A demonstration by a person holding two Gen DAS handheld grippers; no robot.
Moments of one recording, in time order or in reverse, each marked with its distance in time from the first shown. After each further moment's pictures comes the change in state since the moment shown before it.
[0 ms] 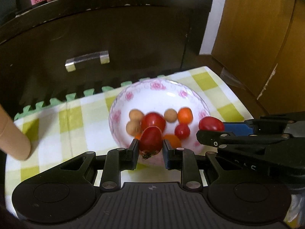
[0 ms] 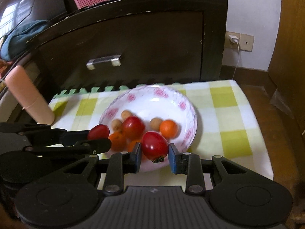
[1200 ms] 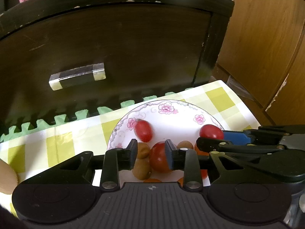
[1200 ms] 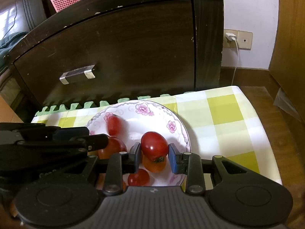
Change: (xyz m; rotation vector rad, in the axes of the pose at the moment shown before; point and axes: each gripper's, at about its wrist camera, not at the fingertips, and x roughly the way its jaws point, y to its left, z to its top) left arm 0.053 0.015 0.034 -0.008 -0.031 -0.008; right arm 0.058 -0.022 0.024 0.051 -0.026 -0.001
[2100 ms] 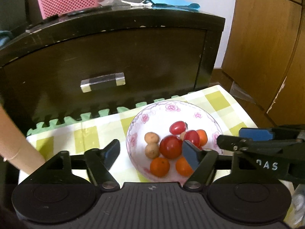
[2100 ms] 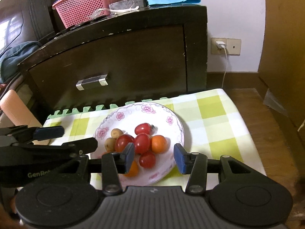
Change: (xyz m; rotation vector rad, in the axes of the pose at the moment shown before) left arm -0.068 -0.006 -0.025 0.001 -0.064 0.080; right arm -0.075 0.009 -0.021 0.025 -0.047 -0.022
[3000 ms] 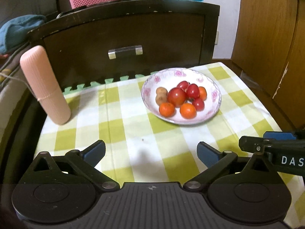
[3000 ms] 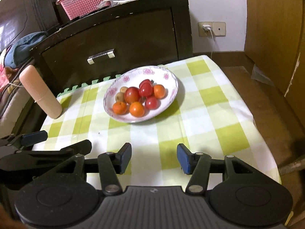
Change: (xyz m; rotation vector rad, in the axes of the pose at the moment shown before) left arm -0.065 -0.011 -0.079 -0.032 0.023 0.107; right arm -0.070 0.014 -0.088 0.069 0.047 -0.019
